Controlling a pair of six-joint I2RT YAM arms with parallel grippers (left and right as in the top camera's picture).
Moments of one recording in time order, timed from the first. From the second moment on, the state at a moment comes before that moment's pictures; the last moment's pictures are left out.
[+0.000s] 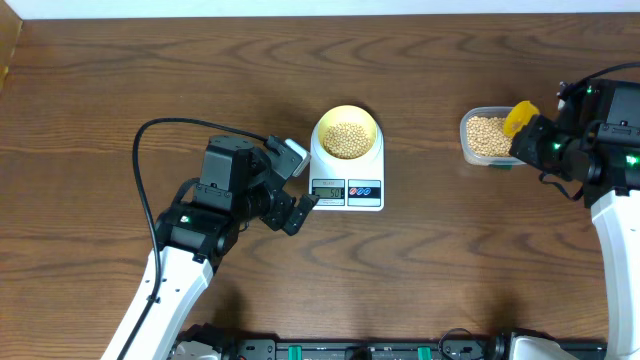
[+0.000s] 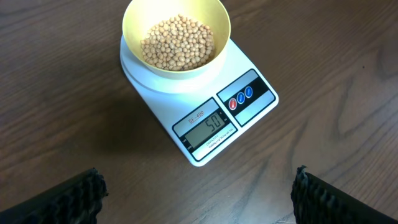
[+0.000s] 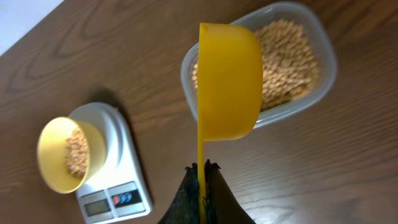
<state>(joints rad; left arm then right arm) -0.30 1.12 0.87 -0.61 0.35 0.27 -0.14 1.32 1.22 -0.87 -0.23 0.36</state>
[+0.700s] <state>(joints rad) -0.30 1.12 0.87 -0.61 0.35 0.27 -0.02 1.32 1.22 -0.86 0.02 0.16</state>
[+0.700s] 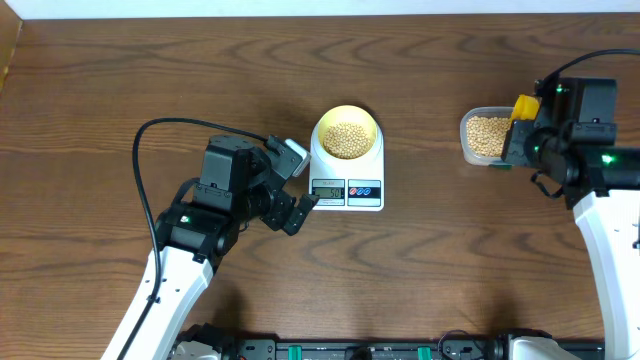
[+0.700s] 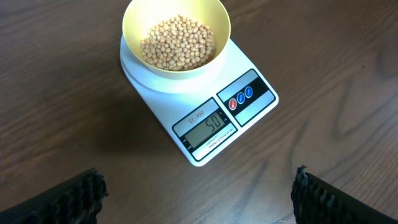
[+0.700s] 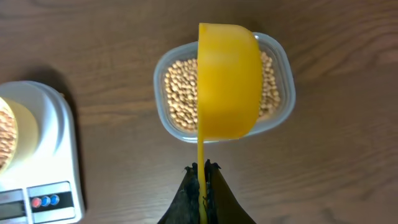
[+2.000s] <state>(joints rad) -0.30 1.12 0.87 -0.61 0.35 0.27 0.01 1.37 1.22 -0.91 0.09 0.04</state>
